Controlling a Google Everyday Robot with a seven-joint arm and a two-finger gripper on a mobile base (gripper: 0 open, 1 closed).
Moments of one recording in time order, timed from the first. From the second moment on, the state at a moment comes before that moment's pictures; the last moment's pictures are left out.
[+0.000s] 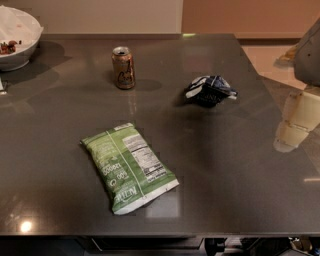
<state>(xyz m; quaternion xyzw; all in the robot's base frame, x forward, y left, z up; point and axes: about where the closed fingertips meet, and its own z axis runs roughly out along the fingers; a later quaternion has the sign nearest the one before) 0.438 -0.217 0.976 -0.60 0.78 -0.03 0.16</state>
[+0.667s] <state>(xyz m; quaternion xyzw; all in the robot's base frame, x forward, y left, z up) 0.444 -0.210 0.976 -0.61 0.78 -0.03 0.17</state>
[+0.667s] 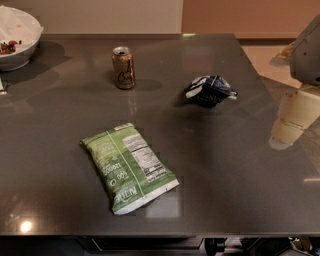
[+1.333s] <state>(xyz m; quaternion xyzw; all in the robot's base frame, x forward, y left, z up) 0.510 -0.161 0.949 -0.61 0.76 0.04 0.22</state>
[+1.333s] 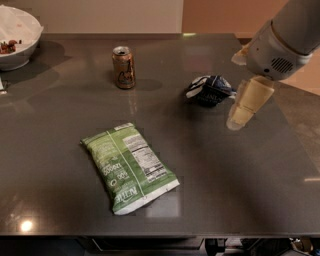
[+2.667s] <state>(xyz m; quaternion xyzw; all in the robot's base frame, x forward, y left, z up) 0.681 -0.033 0.907 -0.57 0.75 0.13 0.31</state>
